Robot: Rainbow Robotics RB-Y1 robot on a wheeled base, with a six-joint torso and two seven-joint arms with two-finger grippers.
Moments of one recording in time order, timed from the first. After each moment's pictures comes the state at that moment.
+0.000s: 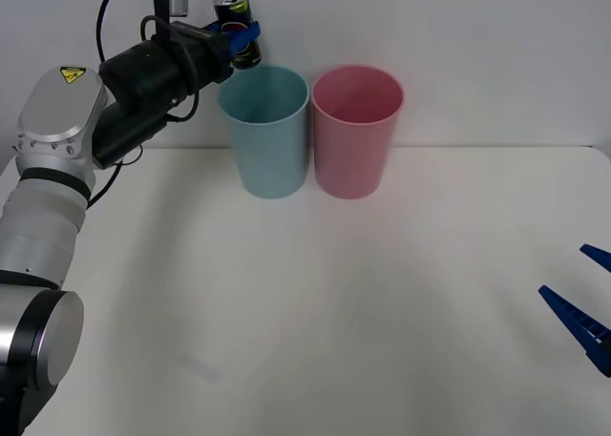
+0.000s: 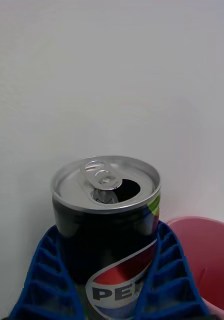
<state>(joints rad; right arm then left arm) 0.35 -0.40 -0.52 -1.66 0.96 -1.22 0.00 -0.87 0.33 0.10 -0.97 -1.45 -0.63 0.30</state>
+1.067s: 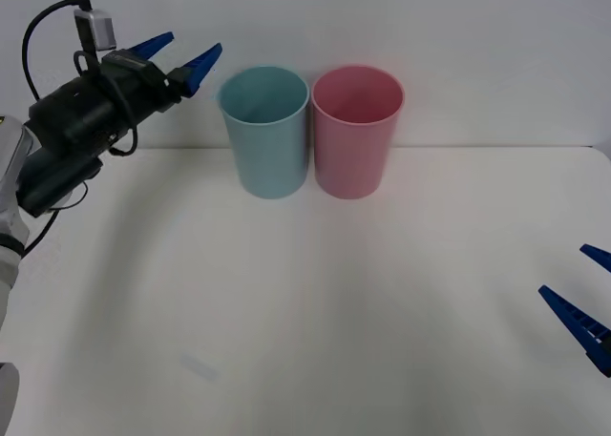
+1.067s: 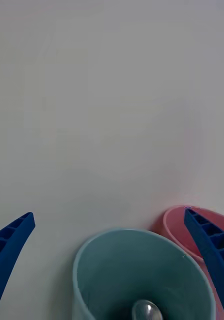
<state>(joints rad) 0.35 -0.40 -0.52 -1.66 0.96 -1.22 0.00 -0.59 0.47 0.10 -1.23 -1.20 -0.66 0.27</state>
